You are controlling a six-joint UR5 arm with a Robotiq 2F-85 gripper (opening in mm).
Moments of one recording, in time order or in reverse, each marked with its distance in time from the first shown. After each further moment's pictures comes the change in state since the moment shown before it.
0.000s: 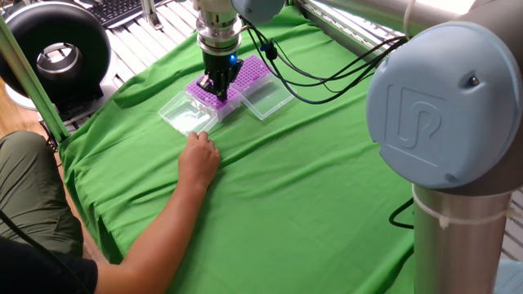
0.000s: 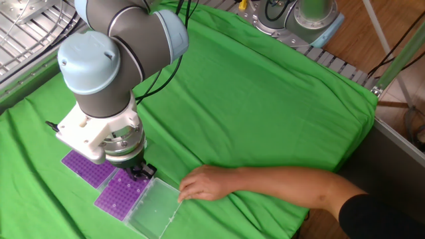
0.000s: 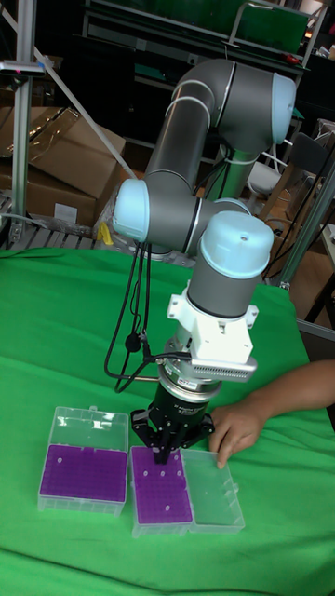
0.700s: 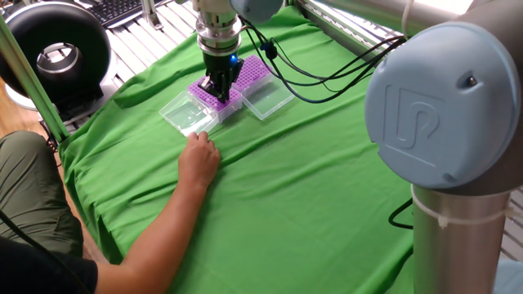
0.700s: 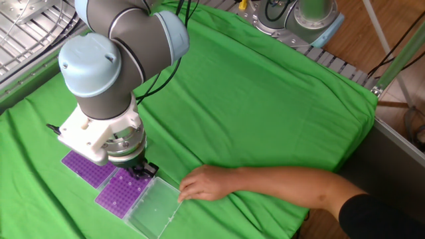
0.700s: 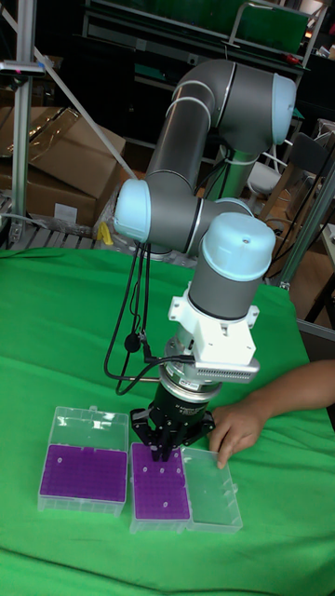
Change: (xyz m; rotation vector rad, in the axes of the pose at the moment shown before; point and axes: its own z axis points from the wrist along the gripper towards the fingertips) arm 0.003 0.002 0.002 -0.009 0.012 -0.043
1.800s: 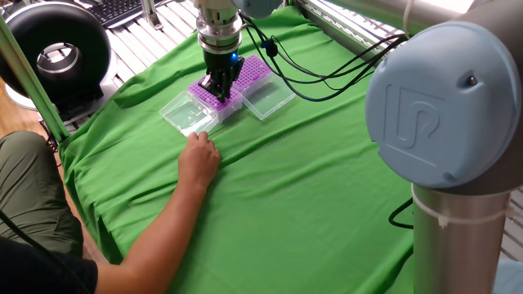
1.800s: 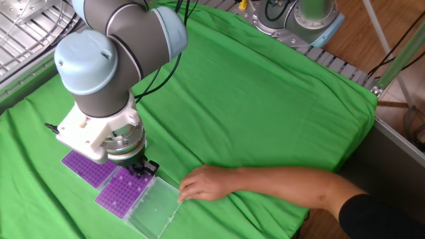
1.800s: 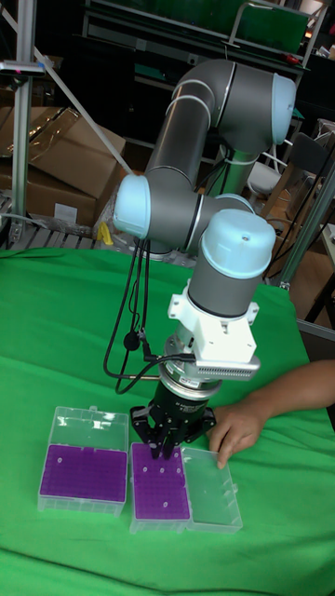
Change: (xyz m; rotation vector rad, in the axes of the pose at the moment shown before) arm 0.003 -0.001 -0.004 -0.003 0.013 -0.024
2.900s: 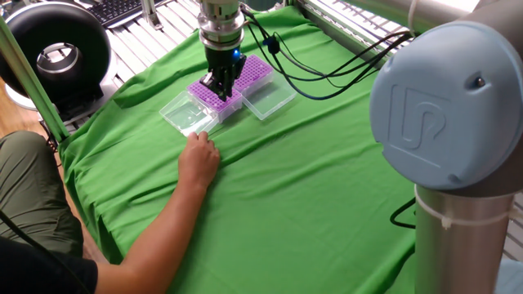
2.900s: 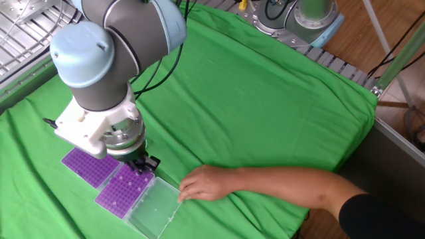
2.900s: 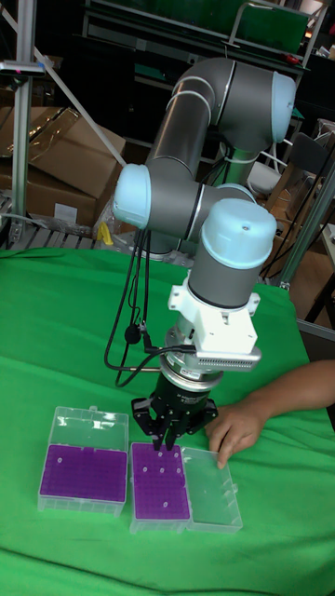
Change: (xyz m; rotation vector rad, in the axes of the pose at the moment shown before) arm 0.007 0.002 -0.011 -0.012 0.014 0.001
